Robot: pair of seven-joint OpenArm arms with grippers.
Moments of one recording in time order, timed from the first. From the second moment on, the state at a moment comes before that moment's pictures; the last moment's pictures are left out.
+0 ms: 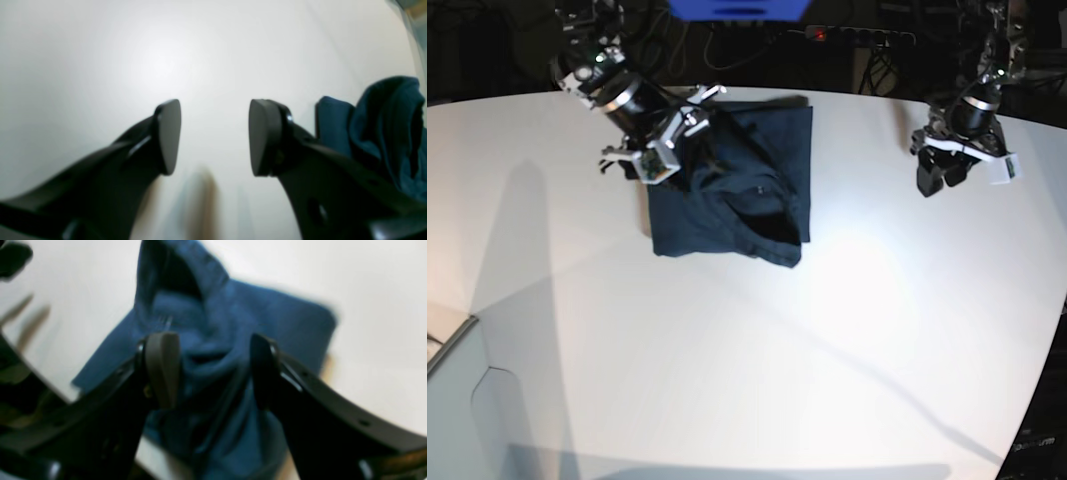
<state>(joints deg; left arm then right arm) 24.4 -16.9 -9.7 83.6 -44.7 -12.4 7.0 -25.3 -1.7 1.2 94.7 -9.5 34.0 -5.7</state>
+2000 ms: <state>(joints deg) 27.0 -13.1 -3.4 93.2 -44.7 -12.3 7.2 -19.2 4.6 5.8 85.0 -9.3 33.2 -5.2</state>
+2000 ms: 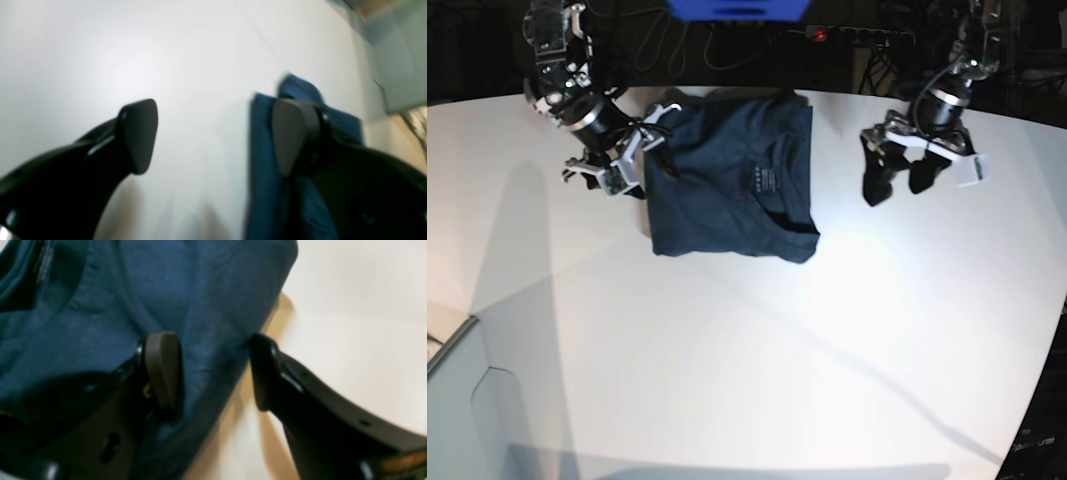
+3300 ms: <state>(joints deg) 10.5 -13.6 21.0 73.1 -45.0 -12.1 7.0 -24.8 4.6 10.5 98.2 -9.3 33.2 -5.4</state>
